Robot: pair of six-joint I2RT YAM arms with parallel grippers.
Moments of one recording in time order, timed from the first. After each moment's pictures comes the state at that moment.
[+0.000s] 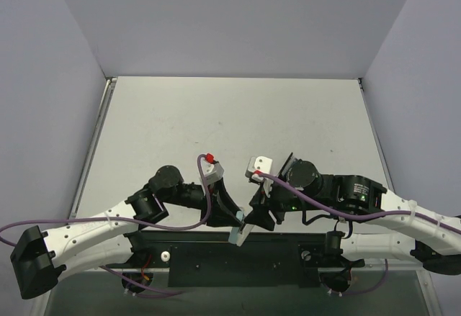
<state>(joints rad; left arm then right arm) -0.98 0.90 0.54 0.35 0.78 -0.55 1.26 0.93 1.15 -0.77 -0.12 0.15</state>
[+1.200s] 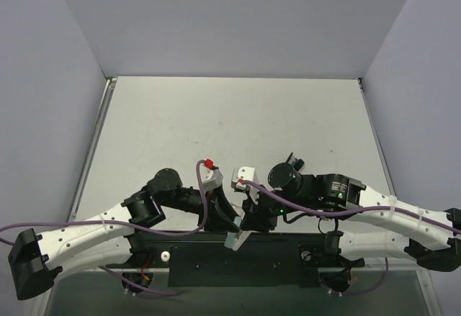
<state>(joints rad) -1.01 0.85 0.54 0.27 0.77 -0.49 1.25 1.01 1.11 -0.77 -0.27 0.13</state>
